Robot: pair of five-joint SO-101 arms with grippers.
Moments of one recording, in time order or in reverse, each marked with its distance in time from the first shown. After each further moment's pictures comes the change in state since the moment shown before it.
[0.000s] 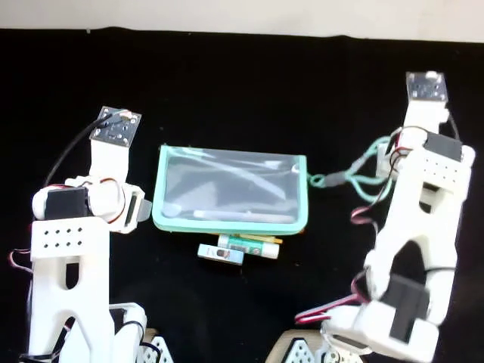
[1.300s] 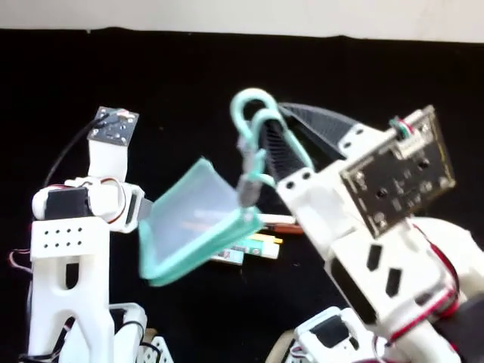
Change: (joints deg) left arm 0.0 0.0 0.2 0.0 2.6; right arm -51.6 -23.7 -48.6 21.5 0.2
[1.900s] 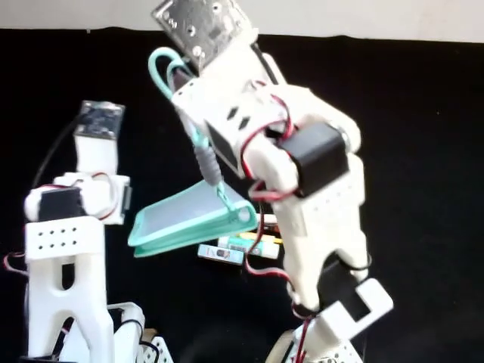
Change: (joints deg) left arm -4.9 0.0 -0.5 -4.9 1.1; right arm -3.0 36.6 -22.9 -2.4 0.0
